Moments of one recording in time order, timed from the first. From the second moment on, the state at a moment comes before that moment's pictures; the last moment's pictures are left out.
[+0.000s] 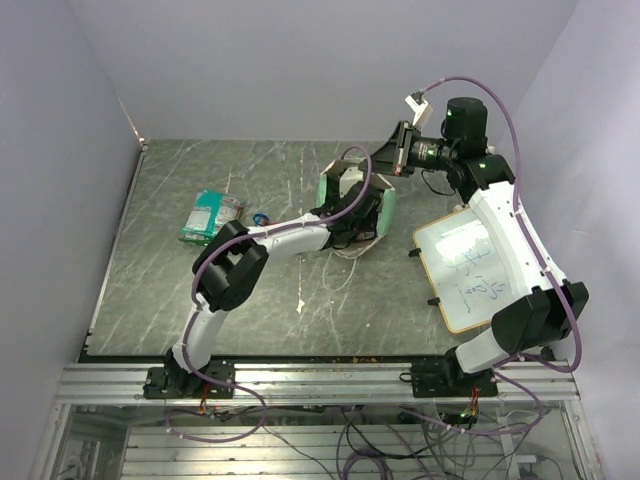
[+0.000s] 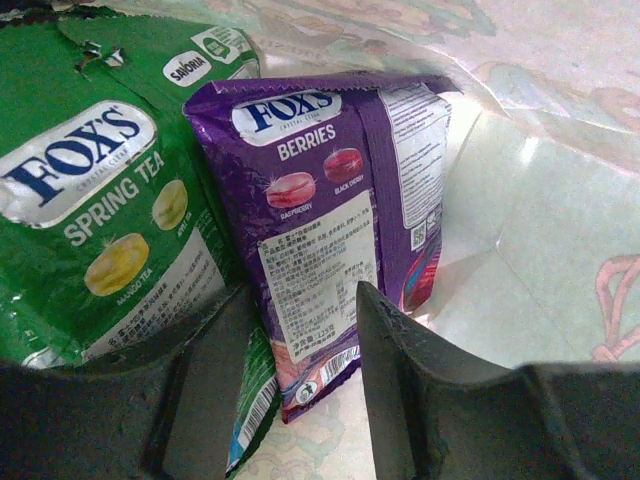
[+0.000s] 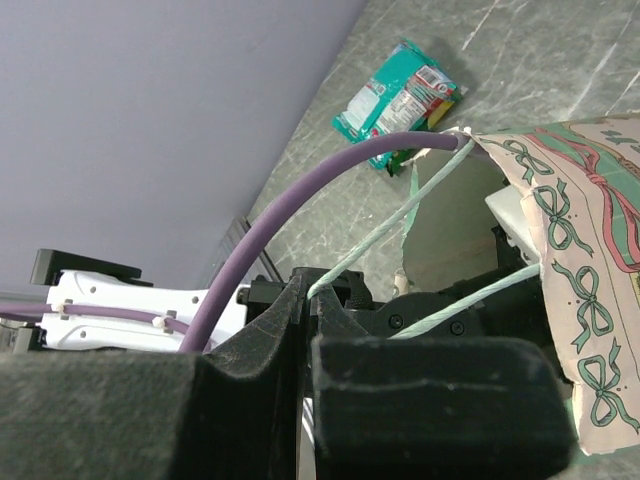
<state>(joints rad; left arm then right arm) -0.88 2.12 1.60 -0.09 -0.47 -0.63 0.25 1.52 1.62 -0.49 -0.85 0.52</state>
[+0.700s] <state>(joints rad) -0.85 2.17 1.59 0.06 -0.33 -0.59 0.25 1.54 1.67 -0.55 -0.83 0.49</state>
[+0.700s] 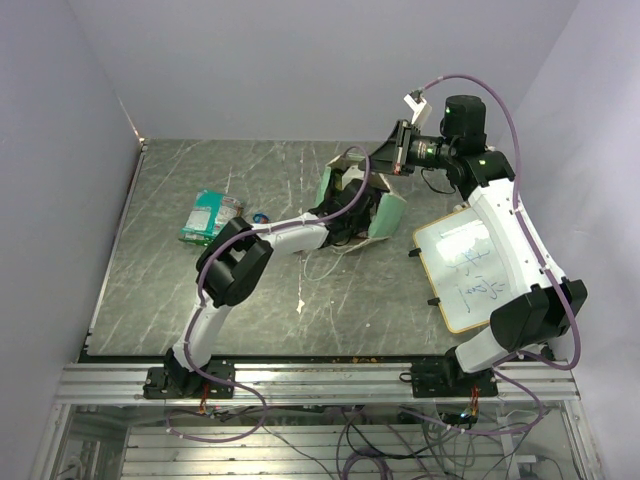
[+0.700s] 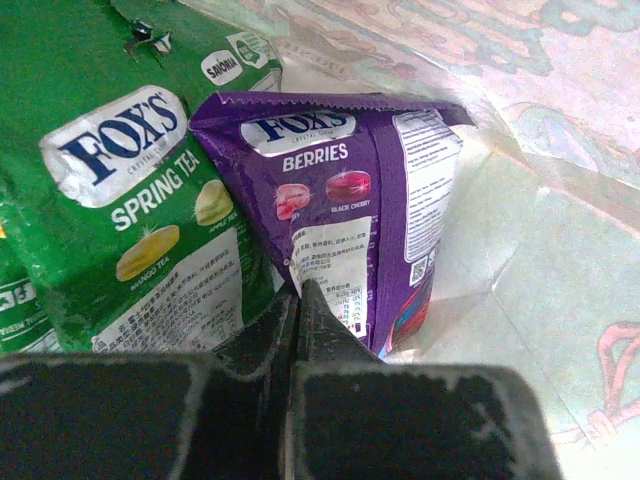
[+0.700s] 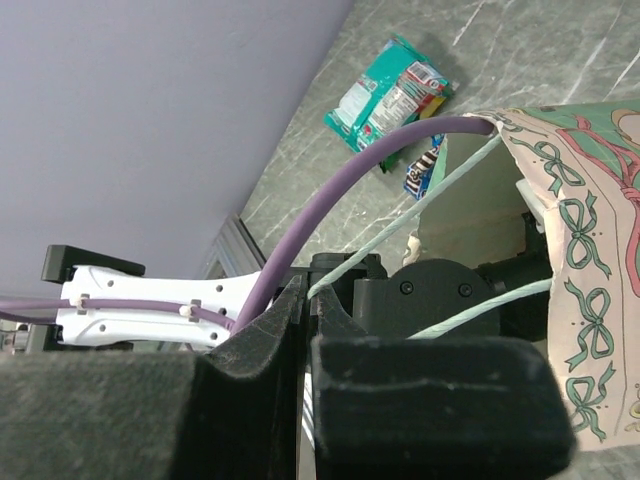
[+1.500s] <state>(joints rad) -0.83 1.70 1.36 -0.09 -0.16 -0.55 0.26 1.54 1.62 -0.48 -0.80 0.49</state>
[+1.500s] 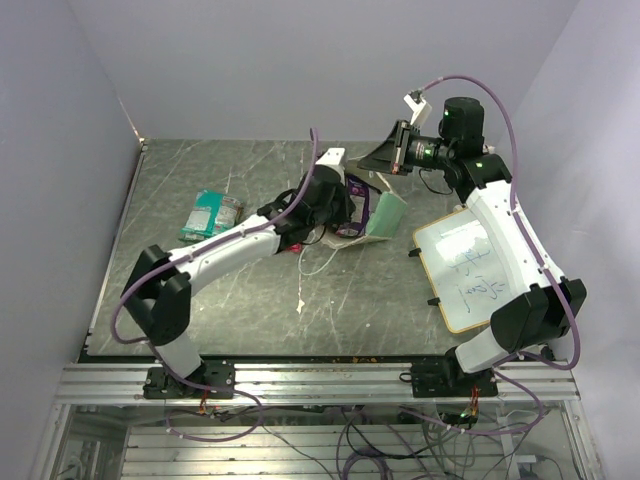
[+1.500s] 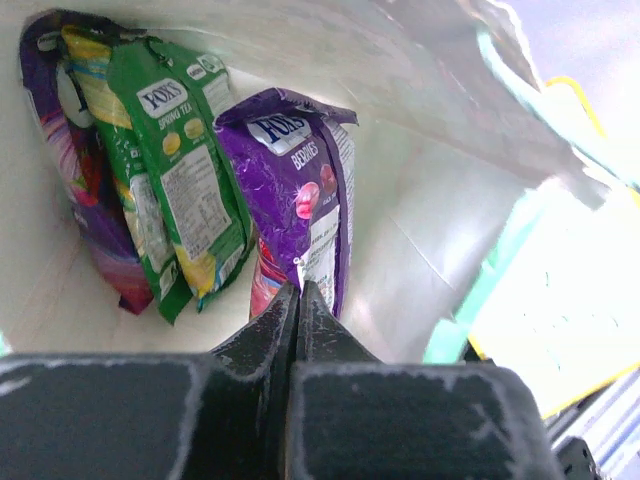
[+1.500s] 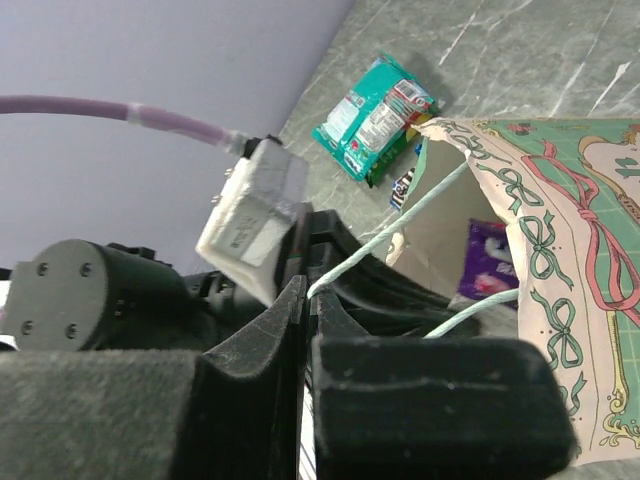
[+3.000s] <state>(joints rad) -0.09 1.62 1.74 -1.08 -0.08 -0.08 0.28 1.58 1.68 -0.58 -0.80 0.39</state>
